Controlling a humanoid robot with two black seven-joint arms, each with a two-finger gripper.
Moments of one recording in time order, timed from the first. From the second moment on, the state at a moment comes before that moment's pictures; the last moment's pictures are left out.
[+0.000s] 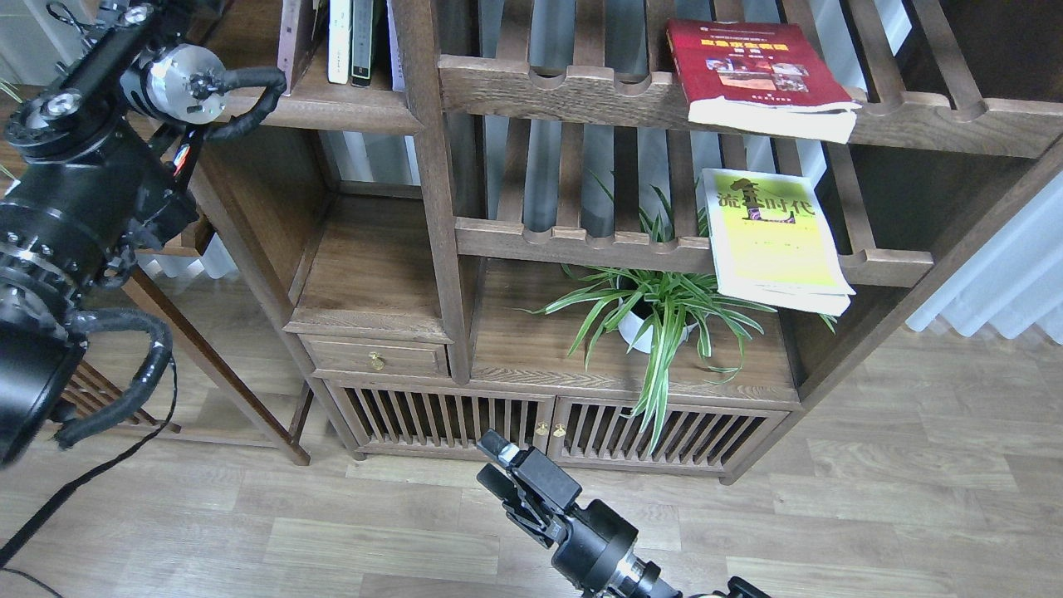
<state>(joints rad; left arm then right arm) -1.21 0.10 -1.10 -0.56 0.50 -0.27 -0.49 -0.08 0.01 0.75 1.18 0.20 0.58 -0.14</state>
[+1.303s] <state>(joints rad) -0.51 0.03 -1.22 -1.33 0.33 -0.49 -0.19 -0.04 0.02 1.02 1.23 0.21 0.58 -0.13</state>
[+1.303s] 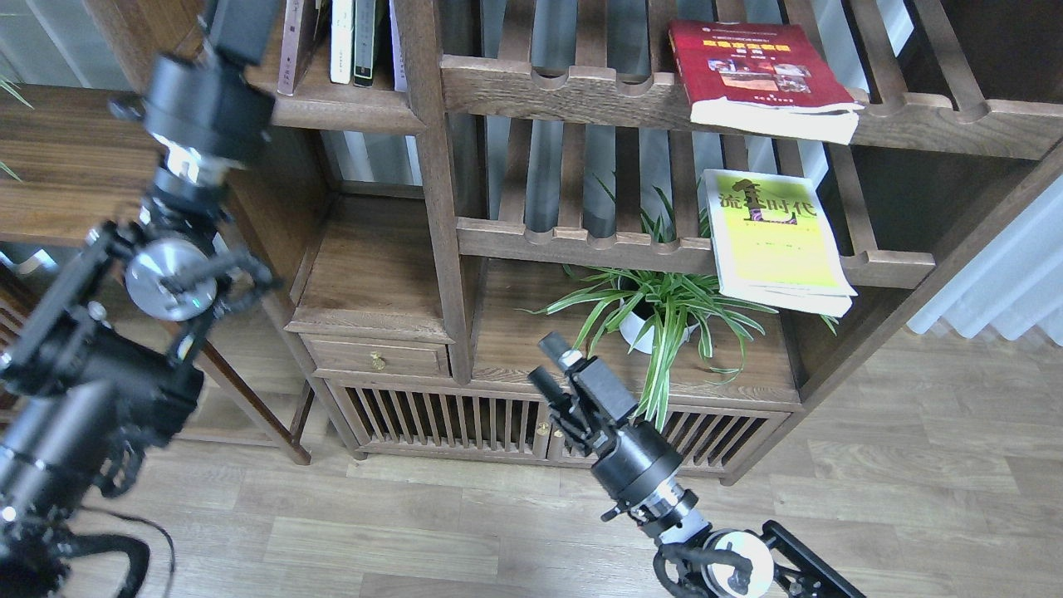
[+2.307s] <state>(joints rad) -0.24 0.00 -1.08 -1.31 0.24 -0.49 -0.02 0.08 0.01 1.29 1.11 0.26 0.49 0.06</state>
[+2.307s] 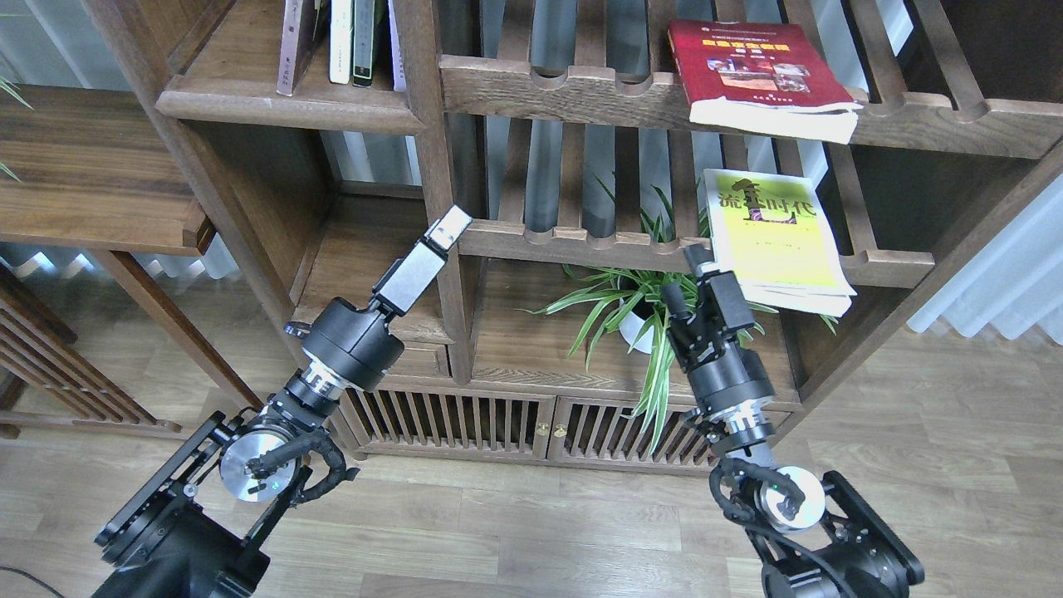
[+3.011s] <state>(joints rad) -0.24 0.00 -1.08 -1.31 0.24 -0.49 0.02 0.10 0.02 1.40 1.00 0.28 0.26 0.12</state>
